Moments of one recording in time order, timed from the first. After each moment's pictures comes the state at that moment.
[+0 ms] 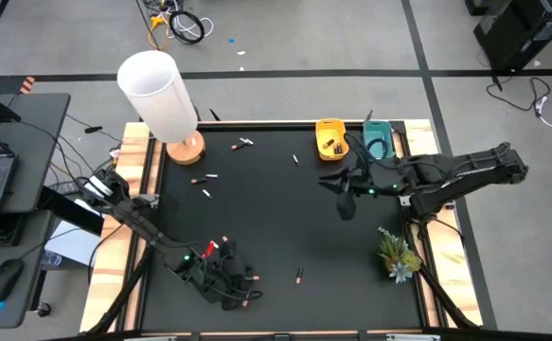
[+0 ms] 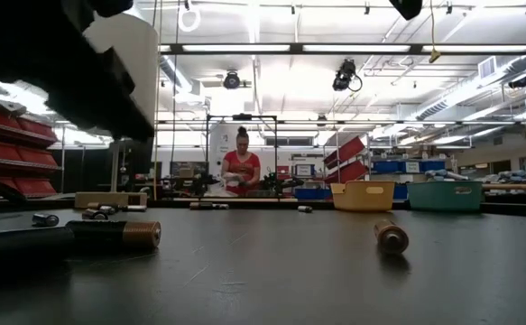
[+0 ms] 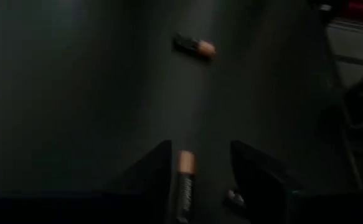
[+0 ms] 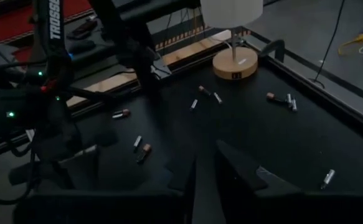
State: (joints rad) left arm -0.69 1.68 0.87 0.03 -0.53 -0.66; right arm 0.19 1.10 1.13 -0.50 0.40 0.48
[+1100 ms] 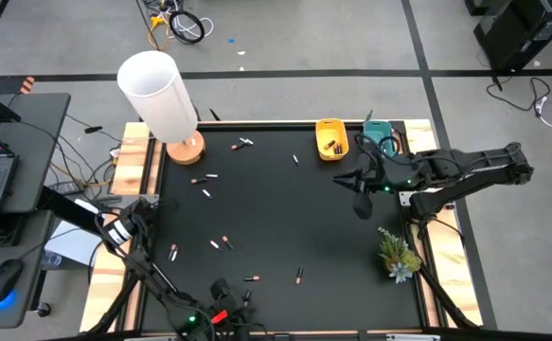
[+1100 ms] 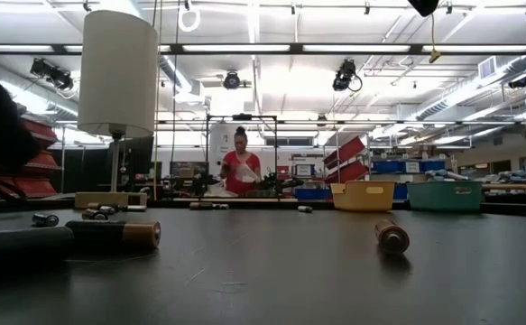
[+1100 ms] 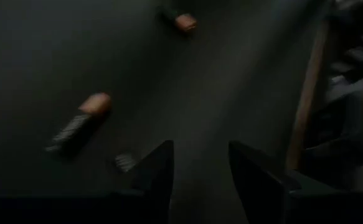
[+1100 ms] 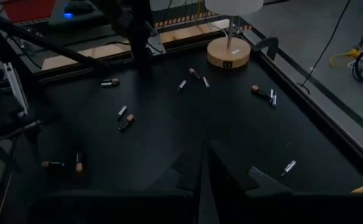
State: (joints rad) left arm -0.92 2.08 1.40 -0.48 -0.83 -1.35; right arm 0.18 0.99 1.13 -0.67 0.36 0.32
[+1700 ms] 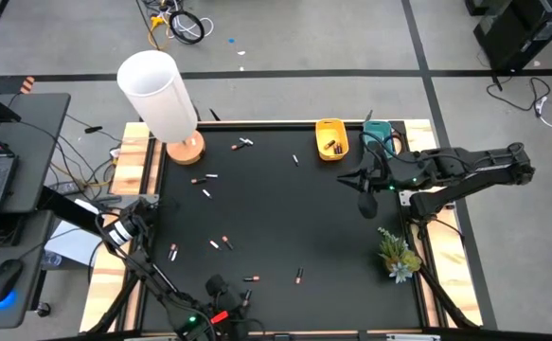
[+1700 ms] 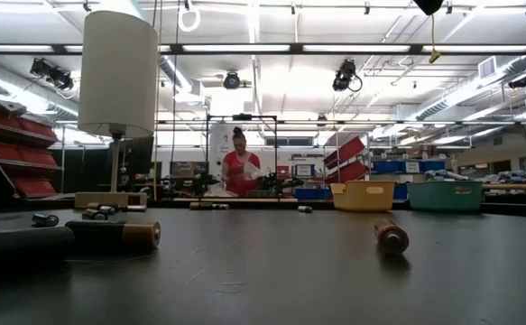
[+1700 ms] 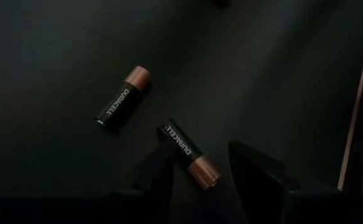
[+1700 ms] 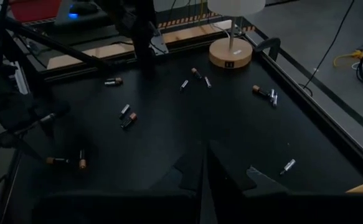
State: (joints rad) left arm -0.92 2.09 1.40 -0.60 -0.77 -1.39; right arm 0.18 0.96 1.13 -0.69 0.35 0.31
